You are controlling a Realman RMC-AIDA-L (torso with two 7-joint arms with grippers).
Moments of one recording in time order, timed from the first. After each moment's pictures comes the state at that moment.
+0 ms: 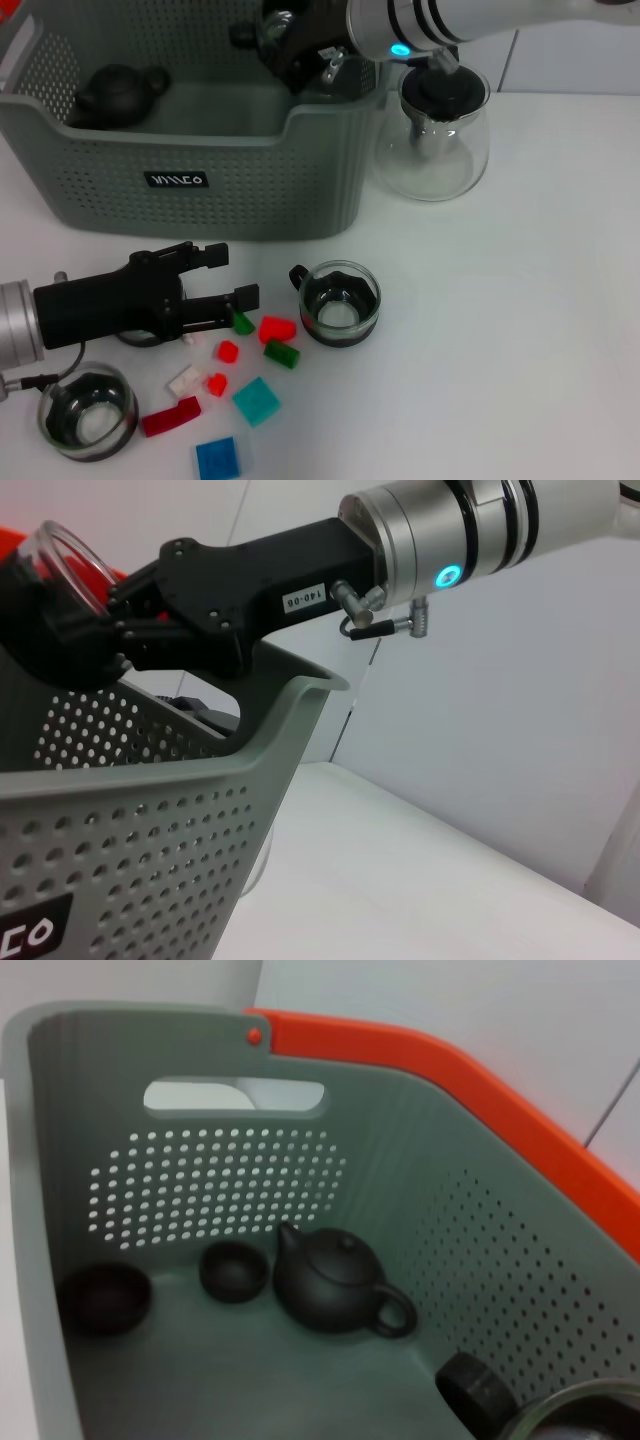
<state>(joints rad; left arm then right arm) -0.44 -2.11 0.43 0.59 2.11 1.68 -1.32 1.32 2.11 -1.10 -0.30 -2.18 -0.64 1.72</state>
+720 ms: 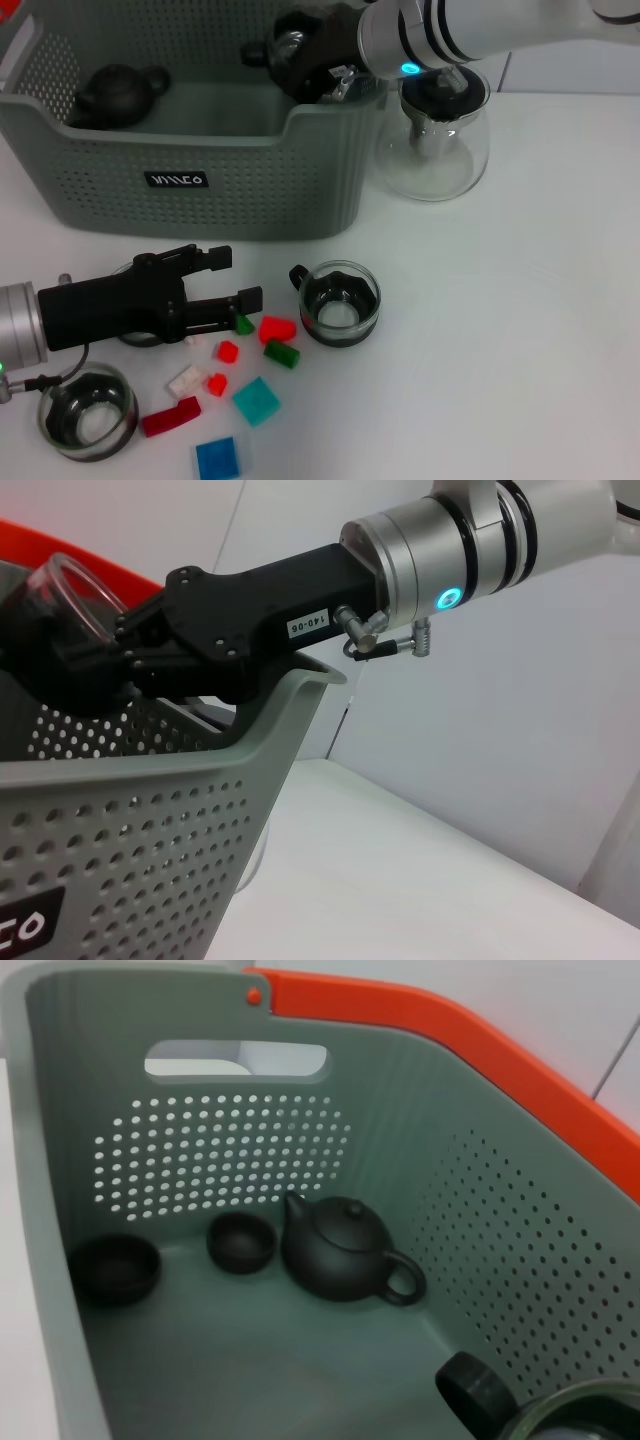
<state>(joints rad) -0.45 -2.11 0.43 0.57 2.12 1.68 -1.32 1.30 2.11 -1.10 -0.29 -2.17 -0.65 1.72</state>
